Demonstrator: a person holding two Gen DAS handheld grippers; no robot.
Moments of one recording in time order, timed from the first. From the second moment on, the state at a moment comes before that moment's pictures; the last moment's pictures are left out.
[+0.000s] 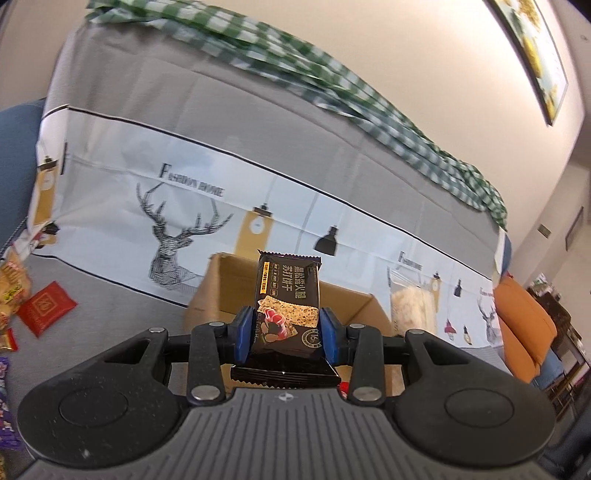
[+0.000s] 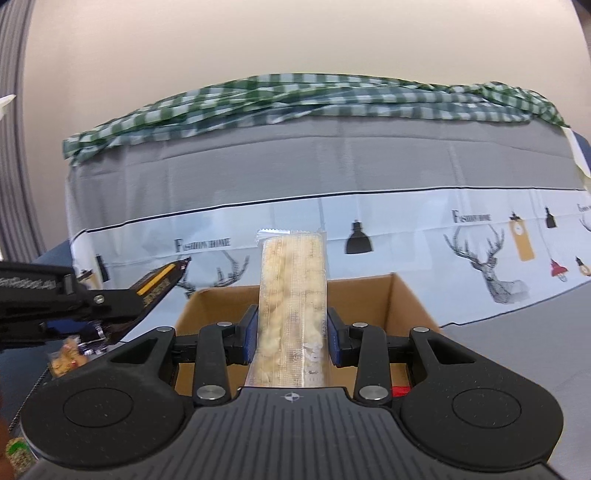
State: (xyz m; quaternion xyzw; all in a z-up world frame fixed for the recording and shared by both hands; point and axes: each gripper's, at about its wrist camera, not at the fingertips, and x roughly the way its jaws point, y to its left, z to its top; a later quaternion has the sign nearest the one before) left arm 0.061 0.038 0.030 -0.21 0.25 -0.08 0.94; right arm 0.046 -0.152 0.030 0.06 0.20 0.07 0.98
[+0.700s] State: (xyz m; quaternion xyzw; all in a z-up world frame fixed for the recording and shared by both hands) left arm 0.051 0.003 0.035 -0.15 0.23 -0.13 0.95; right arm 0.054 -0.162 0.026 0.06 0.21 0.04 0.98
